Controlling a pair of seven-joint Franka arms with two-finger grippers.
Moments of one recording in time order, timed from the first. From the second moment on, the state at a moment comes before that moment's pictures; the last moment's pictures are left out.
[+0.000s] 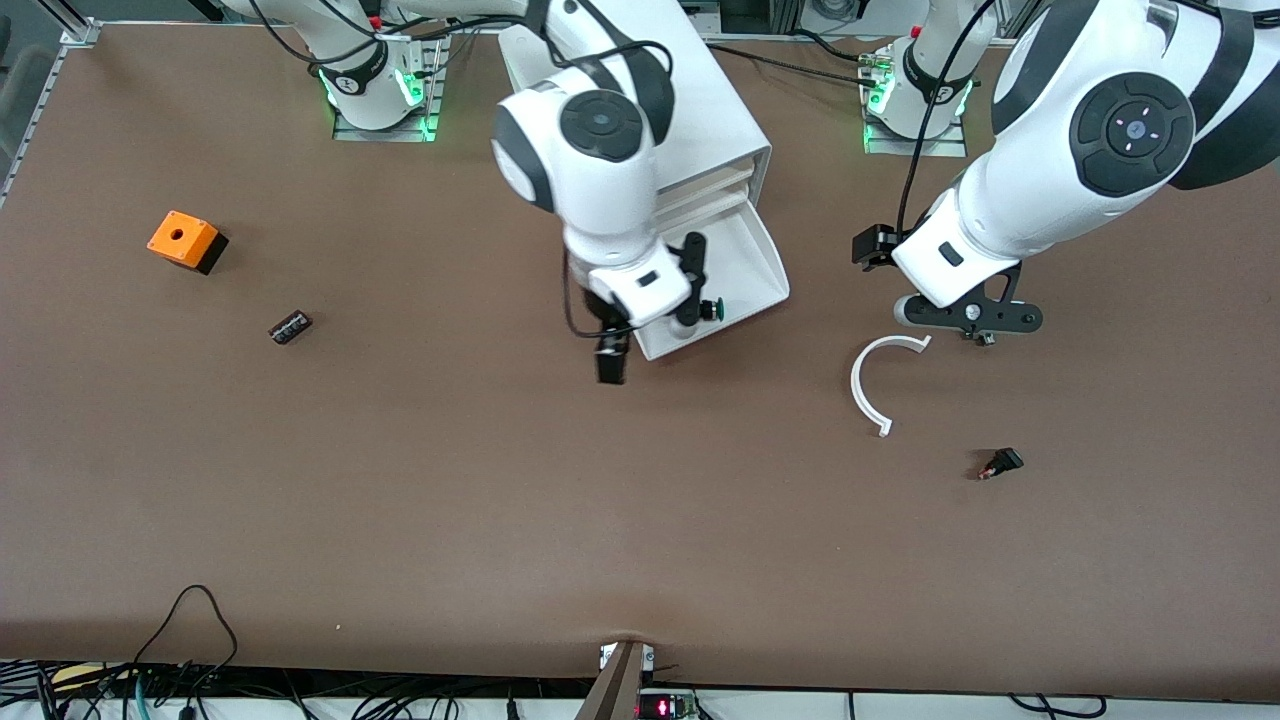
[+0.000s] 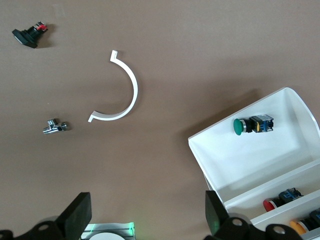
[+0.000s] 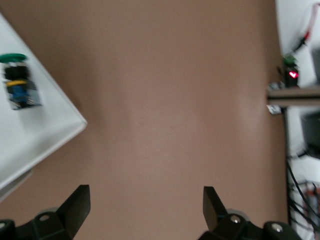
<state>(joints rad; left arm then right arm) -0.10 0.29 -0.29 -1.38 -0.02 1.43 -0.33 0.95 0.71 -0.41 -1.07 0.10 1.94 -0.72</state>
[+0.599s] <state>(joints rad) -0.19 0.40 -0.29 -1.35 -0.02 1.56 -0.52 0.87 0.62 -0.44 -1.15 0.10 1.82 -0.09</state>
